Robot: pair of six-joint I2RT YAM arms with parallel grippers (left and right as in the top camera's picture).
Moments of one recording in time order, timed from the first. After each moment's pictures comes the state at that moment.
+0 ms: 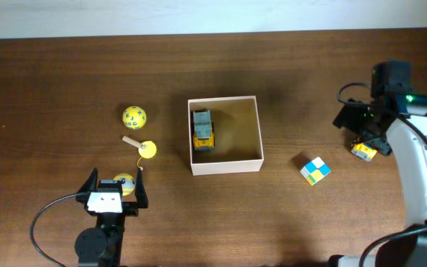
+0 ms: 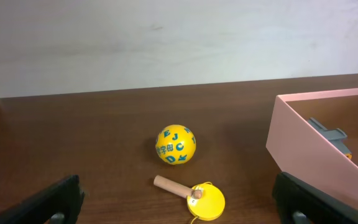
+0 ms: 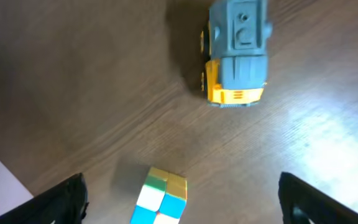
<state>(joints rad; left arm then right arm) -0.02 0.01 0.01 -0.08 -0.01 0.05 -0.19 1.56 1.36 -1.07 0.09 0.46</state>
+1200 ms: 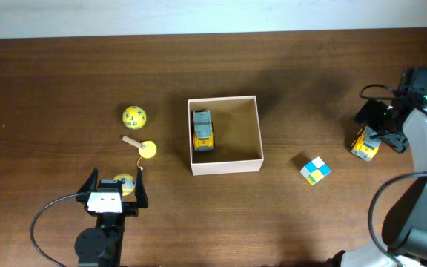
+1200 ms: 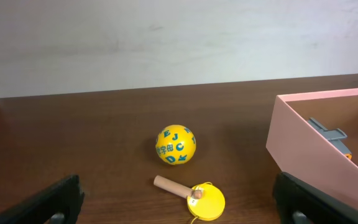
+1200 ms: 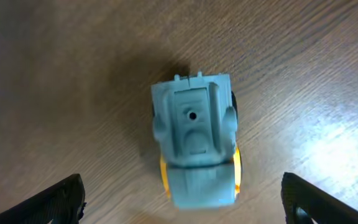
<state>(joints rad) -0.02 0.01 0.01 -0.08 -0.01 0.05 -0.38 1.78 1.33 -0.82 0.04 0.35</state>
